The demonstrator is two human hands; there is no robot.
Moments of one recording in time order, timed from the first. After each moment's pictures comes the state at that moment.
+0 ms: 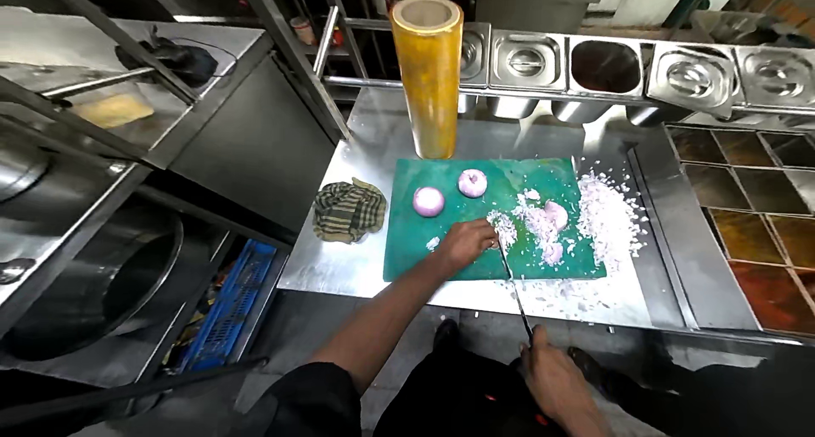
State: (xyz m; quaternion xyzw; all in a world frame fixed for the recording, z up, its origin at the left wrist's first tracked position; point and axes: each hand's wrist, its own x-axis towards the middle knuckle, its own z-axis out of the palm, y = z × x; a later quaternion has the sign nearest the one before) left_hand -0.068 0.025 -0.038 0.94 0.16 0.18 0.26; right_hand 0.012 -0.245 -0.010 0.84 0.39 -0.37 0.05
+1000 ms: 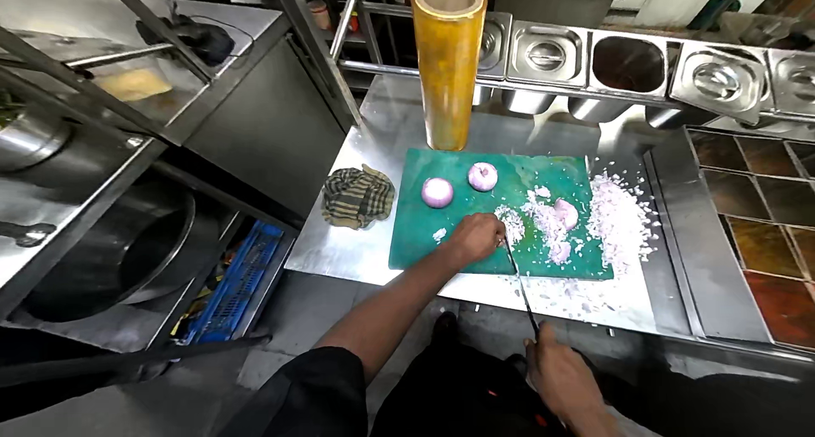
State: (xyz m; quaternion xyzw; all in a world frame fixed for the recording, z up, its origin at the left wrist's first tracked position) left_hand -0.055 0.014 -0.005 0.93 0.26 -0.04 0.26; right_hand 0.014 -0.245 0.008 0.84 0.41 -0.35 0.08
